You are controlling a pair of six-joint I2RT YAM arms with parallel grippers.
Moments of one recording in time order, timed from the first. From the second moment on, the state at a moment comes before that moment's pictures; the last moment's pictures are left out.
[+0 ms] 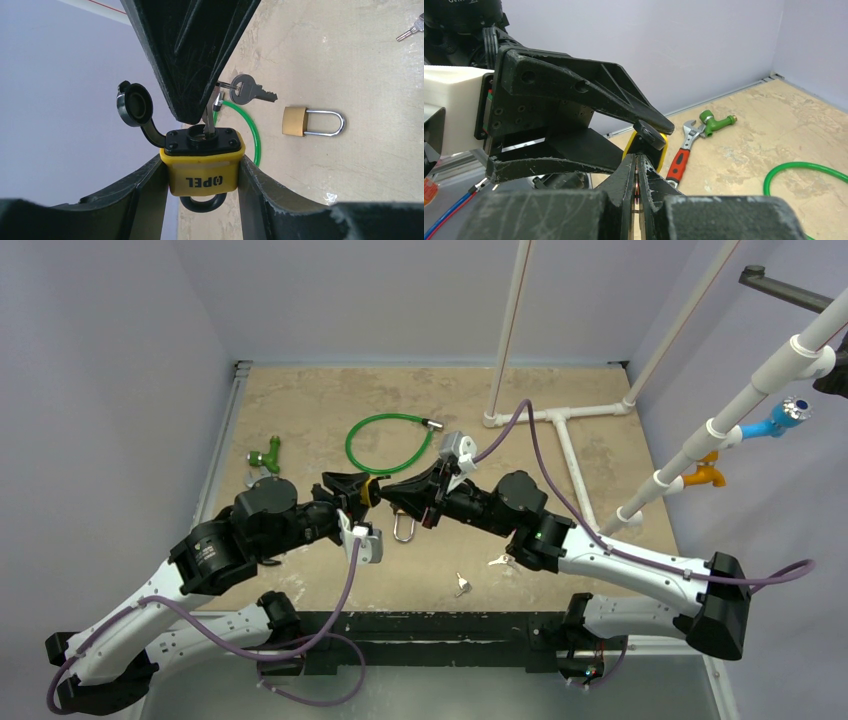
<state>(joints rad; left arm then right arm) -0.95 0.71 1.05 -0.68 0.03 1.01 1.08 1.13 0.86 0.46 -0.15 0.24</state>
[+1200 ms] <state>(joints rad) -0.94 0.71 1.05 -0.71 -0.03 1.00 1.12 1.20 0.87 0.53 -0.07 0.22</state>
